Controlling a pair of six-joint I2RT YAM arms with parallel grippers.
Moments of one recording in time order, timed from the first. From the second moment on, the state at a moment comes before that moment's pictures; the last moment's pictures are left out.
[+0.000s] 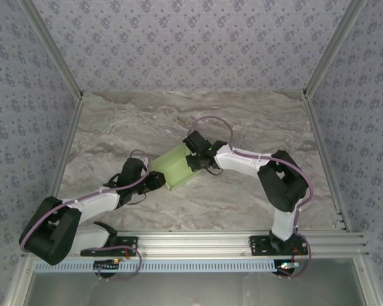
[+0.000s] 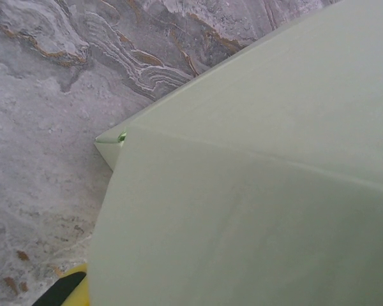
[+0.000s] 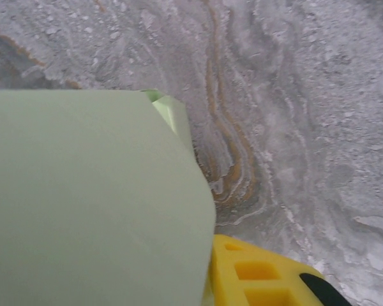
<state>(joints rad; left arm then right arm) -0.50 1.23 0.35 0.14 0.29 -0.77 0.80 1.83 1.22 -0.45 0.11 0.34</state>
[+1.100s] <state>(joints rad) -0.50 1.23 0.35 0.14 0.28 -0.78 0.83 1.91 1.31 -0.49 0.26 0.37</state>
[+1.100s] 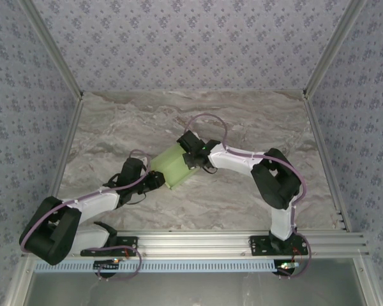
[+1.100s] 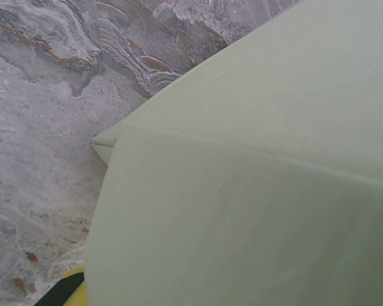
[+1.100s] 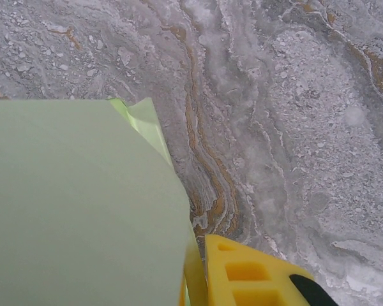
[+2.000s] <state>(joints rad) -0.46 1.09 0.35 -0.03 0.24 -0.68 0.81 1.82 1.15 -0.34 0.06 0.20</state>
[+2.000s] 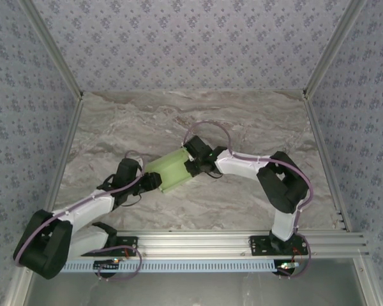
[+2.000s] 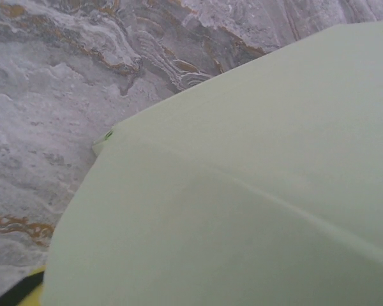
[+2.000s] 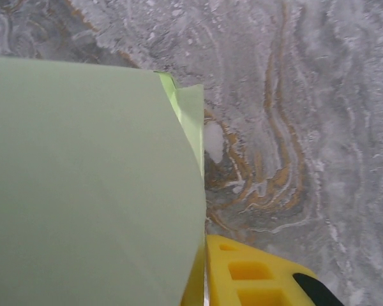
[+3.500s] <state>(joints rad) -0.33 1.03 0.51 -0.13 0.21 -0.38 0.69 1.84 1.15 -0.45 -0.17 0.14</state>
